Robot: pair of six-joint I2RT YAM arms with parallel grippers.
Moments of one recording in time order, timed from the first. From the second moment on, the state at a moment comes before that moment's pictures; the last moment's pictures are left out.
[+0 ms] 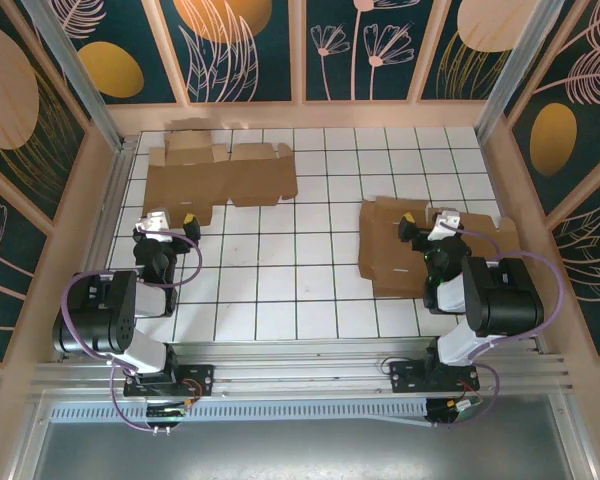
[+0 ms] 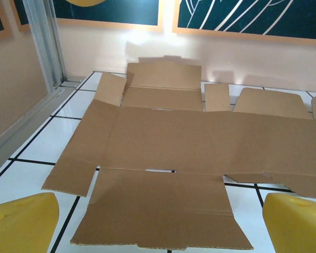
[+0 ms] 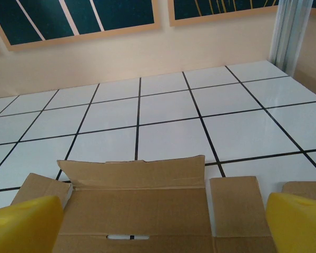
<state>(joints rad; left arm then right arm) 0.03 1.52 0.22 1.15 -0.03 -0.10 -0.03 1.57 0.21 1.23 -0.04 0.10</state>
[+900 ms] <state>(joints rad) 0.03 1.17 0.42 0.65 -0.15 -0.42 0.08 0.97 0.32 0.65 -0.02 0.27</state>
